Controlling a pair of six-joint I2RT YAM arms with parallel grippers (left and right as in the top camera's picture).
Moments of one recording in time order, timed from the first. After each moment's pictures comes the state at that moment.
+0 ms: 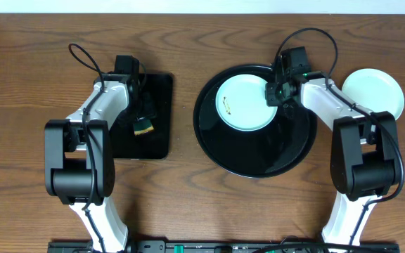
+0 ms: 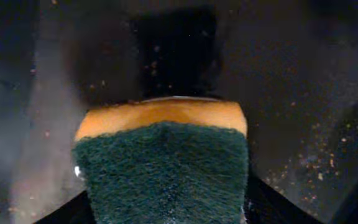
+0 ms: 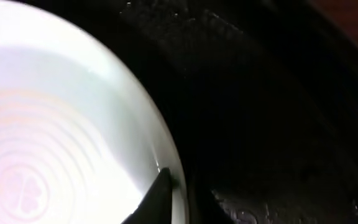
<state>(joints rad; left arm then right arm) -0.03 1.99 1.29 -0.73 0.03 -0.32 0.19 2.06 1.36 -0.48 -0.09 0.13</state>
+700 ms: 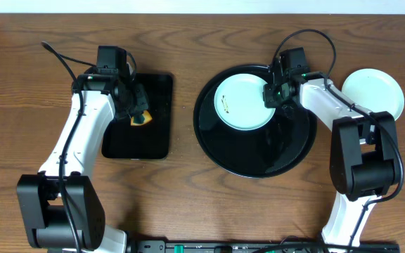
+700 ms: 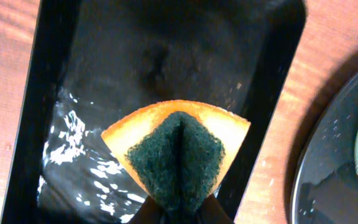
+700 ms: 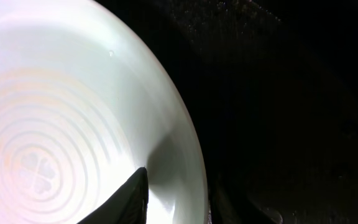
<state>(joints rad) -0.03 1.68 1.29 -0.87 0.09 -0.32 0.19 2.06 1.36 -0.50 -0.12 0.13</state>
